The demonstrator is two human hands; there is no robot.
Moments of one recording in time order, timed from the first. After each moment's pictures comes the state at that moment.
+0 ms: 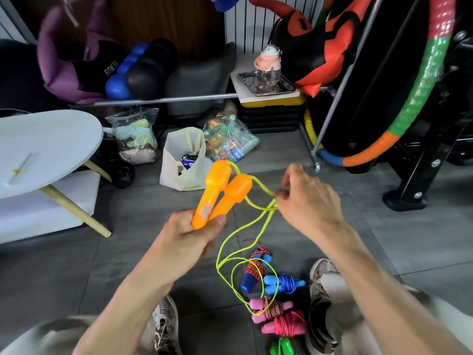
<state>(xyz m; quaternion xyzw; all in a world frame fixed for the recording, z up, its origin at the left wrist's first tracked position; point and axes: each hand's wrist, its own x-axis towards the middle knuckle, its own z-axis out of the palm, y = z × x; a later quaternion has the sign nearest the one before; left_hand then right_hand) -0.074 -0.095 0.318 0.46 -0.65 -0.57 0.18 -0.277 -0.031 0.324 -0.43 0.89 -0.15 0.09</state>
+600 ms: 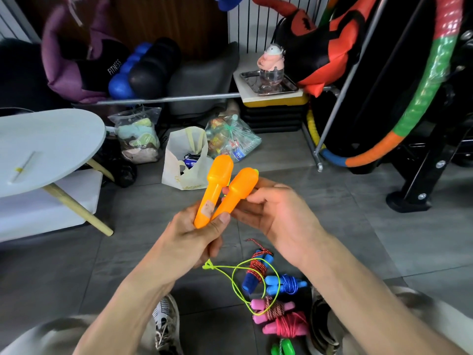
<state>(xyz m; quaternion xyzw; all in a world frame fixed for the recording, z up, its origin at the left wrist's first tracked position) -0.073 -0.093 0.323 0.40 -0.65 -0.62 0.19 -0.235 -0.040 0.324 -0.17 0.42 -0.65 0.61</state>
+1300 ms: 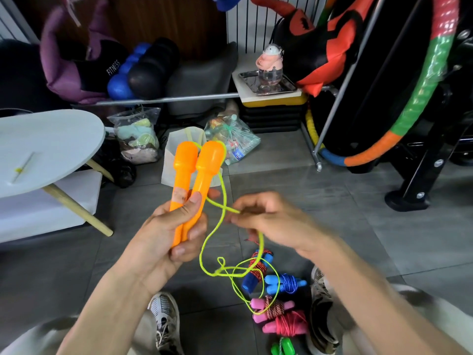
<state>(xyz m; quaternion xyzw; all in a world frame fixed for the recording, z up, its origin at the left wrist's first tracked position) -0.060 -0.100 0.333 0.32 -0.44 -0.80 0.25 -0.241 -0.031 0.324 -0.46 0.64 -0.37 0.49</state>
